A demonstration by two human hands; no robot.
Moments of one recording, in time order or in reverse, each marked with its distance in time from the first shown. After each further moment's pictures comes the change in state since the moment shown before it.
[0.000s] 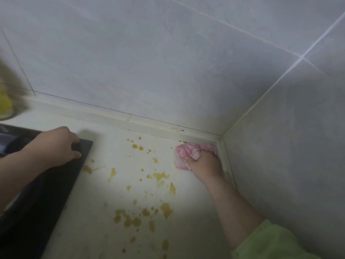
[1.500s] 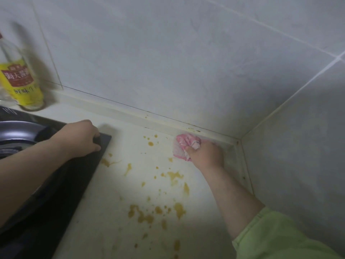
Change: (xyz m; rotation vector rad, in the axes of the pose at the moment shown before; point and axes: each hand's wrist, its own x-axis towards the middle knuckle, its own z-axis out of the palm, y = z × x) left_hand -0.016 0.011 -0.015 -0.003 -0.017 0.001; right_hand 0.014 -0.049 0.005 -0.024 0.023 -0.054
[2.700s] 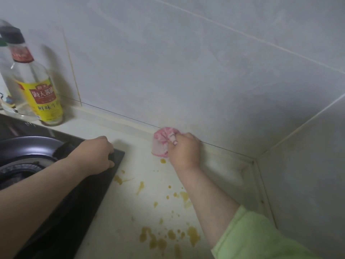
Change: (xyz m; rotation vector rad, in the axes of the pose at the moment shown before) left_hand 0.002 -0.005 0.002 -0.021 -0.028 0.003; right_hand -0.008 -0.117 0.014 0.119 0.220 -0.388
